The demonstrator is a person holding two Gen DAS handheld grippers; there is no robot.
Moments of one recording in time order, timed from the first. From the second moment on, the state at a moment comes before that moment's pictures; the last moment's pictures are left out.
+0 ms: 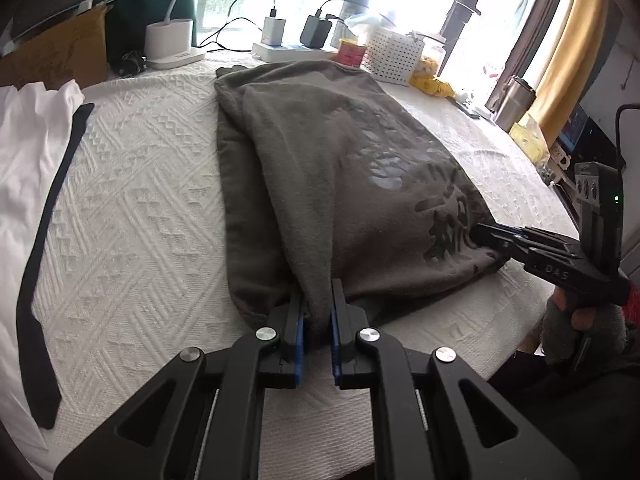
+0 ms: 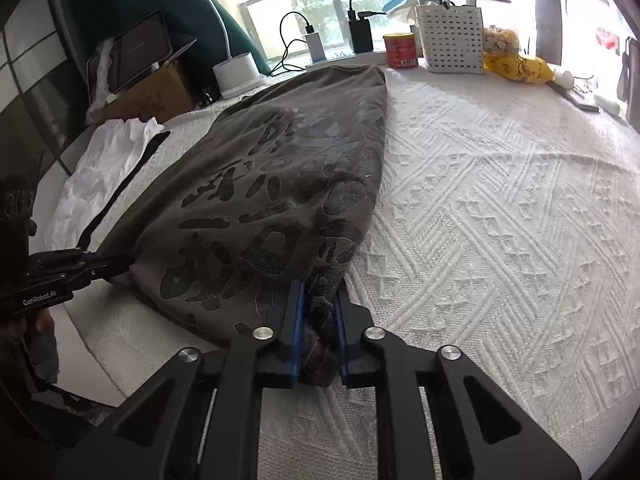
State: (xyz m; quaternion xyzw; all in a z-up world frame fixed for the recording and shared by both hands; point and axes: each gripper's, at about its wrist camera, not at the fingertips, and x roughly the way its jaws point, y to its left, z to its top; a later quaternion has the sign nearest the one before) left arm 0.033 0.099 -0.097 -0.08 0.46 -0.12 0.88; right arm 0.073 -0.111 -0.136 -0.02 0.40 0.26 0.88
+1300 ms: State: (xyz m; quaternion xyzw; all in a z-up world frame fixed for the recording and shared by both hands) left arm 0.018 0.074 -0.057 -0.11 0.44 -0.20 0.87; right arm 0.052 -0.183 -0.104 -0.03 0.38 0.24 0.89
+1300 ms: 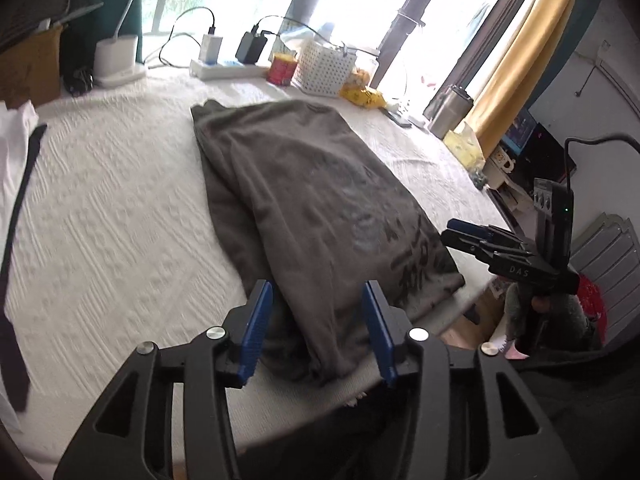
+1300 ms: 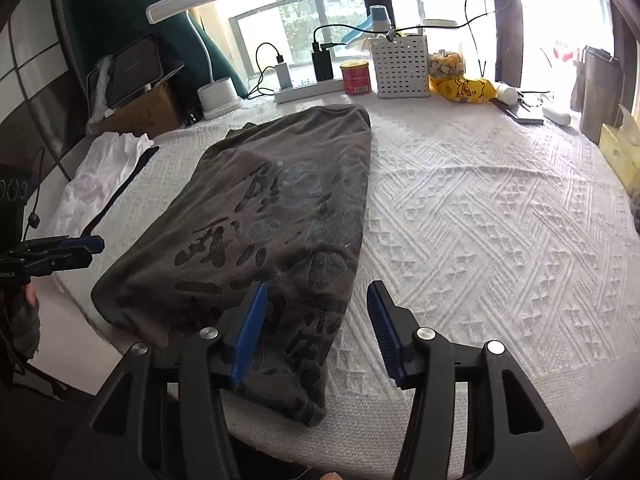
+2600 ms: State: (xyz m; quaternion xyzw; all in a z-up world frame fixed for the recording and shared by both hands) left arm 0.159 0.085 -0.086 -0.06 0.47 -0.09 0.87; right arm 0.176 -0.148 -0.096 -0.04 0.40 0.21 0.89
